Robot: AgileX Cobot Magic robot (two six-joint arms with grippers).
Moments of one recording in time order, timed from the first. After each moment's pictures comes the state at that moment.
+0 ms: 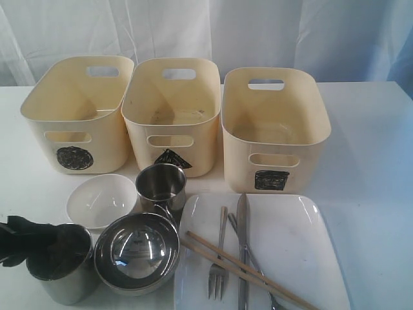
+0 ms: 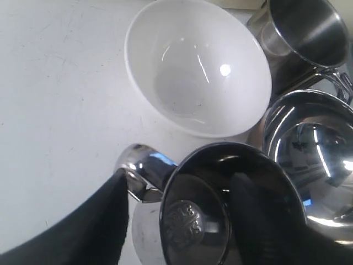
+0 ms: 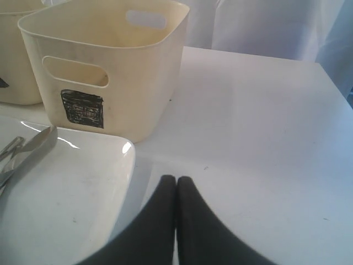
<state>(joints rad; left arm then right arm) 0.00 1.12 -0.26 1.66 -0.51 -1.69 0.16 0.00 0.00 0.00 0.35 -0.04</state>
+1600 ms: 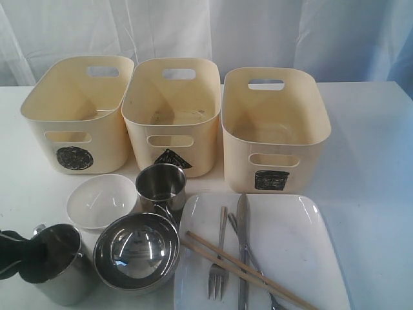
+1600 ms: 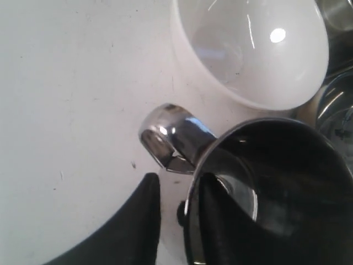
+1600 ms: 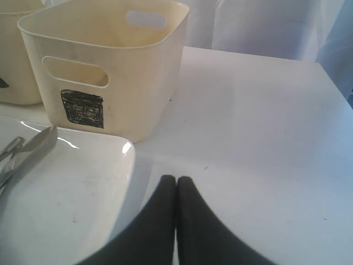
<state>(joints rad) 0.00 1.20 -0.24 1.66 -0.46 -1.78 0.16 0.00 0.00 0.00 0.35 -0.04</state>
